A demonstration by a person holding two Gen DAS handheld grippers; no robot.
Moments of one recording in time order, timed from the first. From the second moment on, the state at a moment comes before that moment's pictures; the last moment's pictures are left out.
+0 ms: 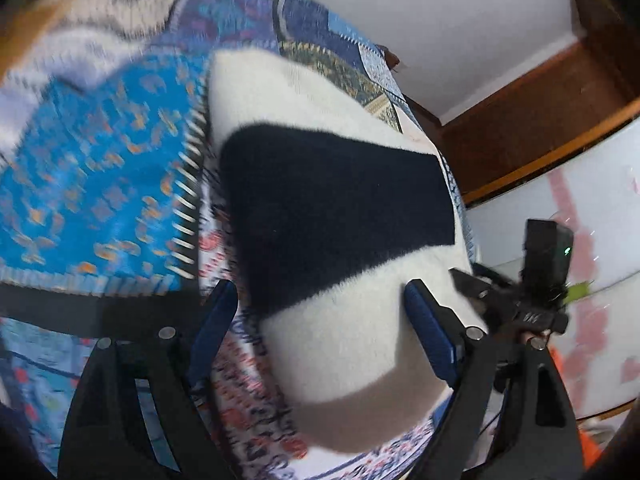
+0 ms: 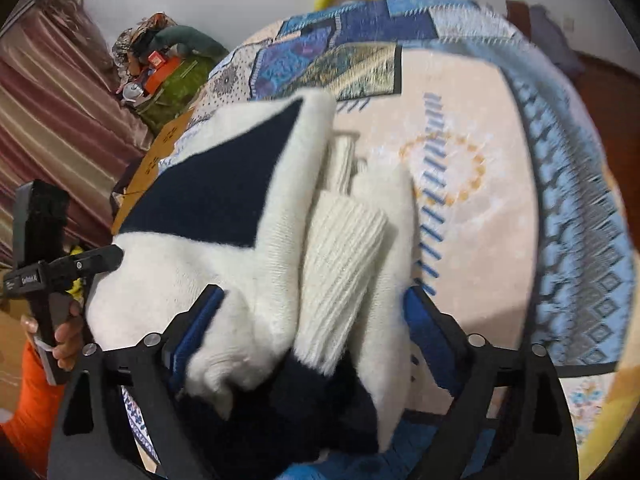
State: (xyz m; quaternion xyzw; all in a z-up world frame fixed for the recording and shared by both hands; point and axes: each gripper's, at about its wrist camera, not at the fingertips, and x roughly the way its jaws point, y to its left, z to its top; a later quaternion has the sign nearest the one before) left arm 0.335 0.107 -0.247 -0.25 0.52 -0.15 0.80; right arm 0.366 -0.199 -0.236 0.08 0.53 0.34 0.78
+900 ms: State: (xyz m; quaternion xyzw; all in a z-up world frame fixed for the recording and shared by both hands) left arm 0.263 0.156 -0.088 -0.17 0.36 -0.11 0.91; right arm 0.301 -0.114 -0.101 0.05 0.37 0.41 0.83
